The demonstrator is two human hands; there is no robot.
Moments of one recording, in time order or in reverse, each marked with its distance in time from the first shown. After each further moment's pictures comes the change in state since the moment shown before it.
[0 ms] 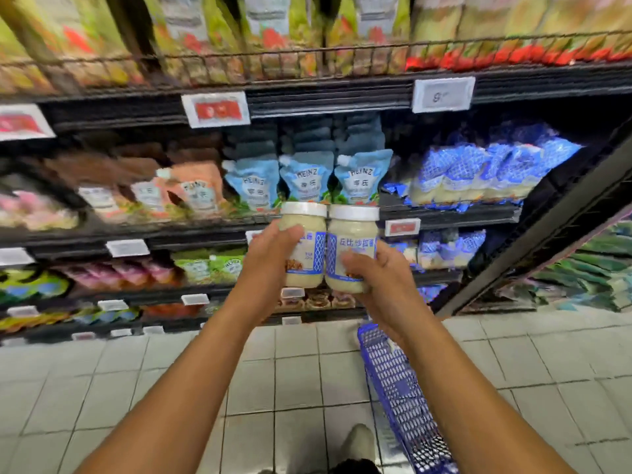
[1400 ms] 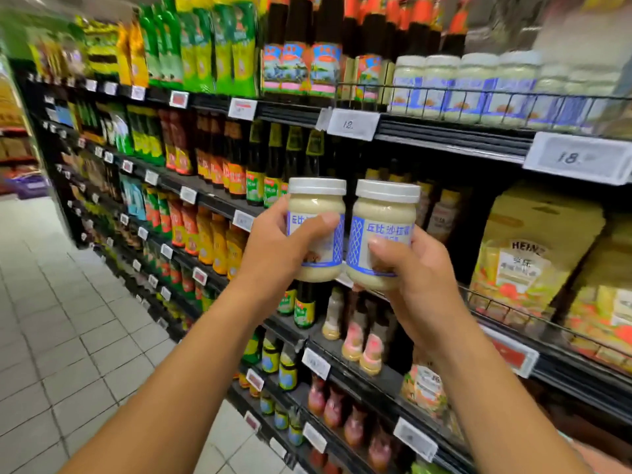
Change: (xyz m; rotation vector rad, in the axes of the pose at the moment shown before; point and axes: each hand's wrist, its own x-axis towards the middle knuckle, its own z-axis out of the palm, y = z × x) left_hand -0.098 0.288 -0.499 0.016 0.574 0.776; right_hand 0.080 -0.012 0.601 -0.108 -0.865 -0.356
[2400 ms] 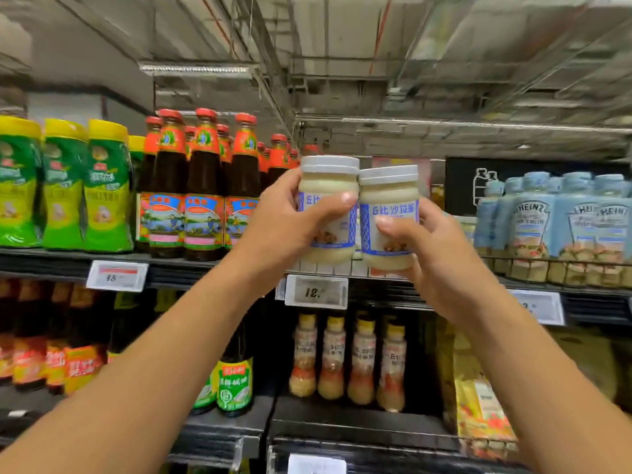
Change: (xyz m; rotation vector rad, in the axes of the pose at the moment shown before) left_hand 0.266 0.084 0.007 -0.208 -0.612 0.293; right_hand 0.179 -0.121 0.033 -0.457 0.318 -0.328
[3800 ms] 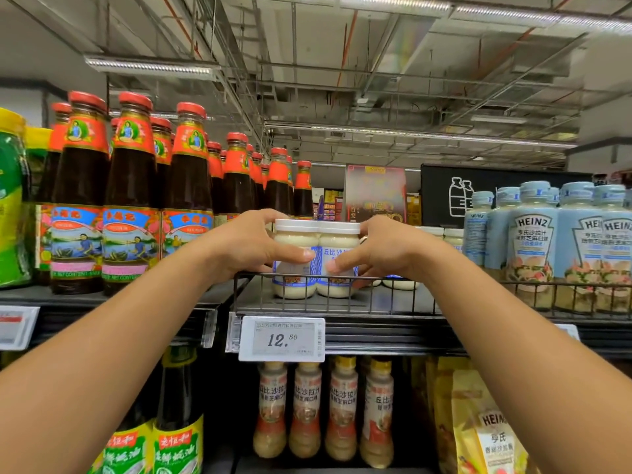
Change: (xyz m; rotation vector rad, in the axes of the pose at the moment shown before) left_hand 0.103 -0.090 -0.041 0.409 -0.269 -0.443; right_hand 0.119 0.049 -0.049 -0.719 -0.115 0.532
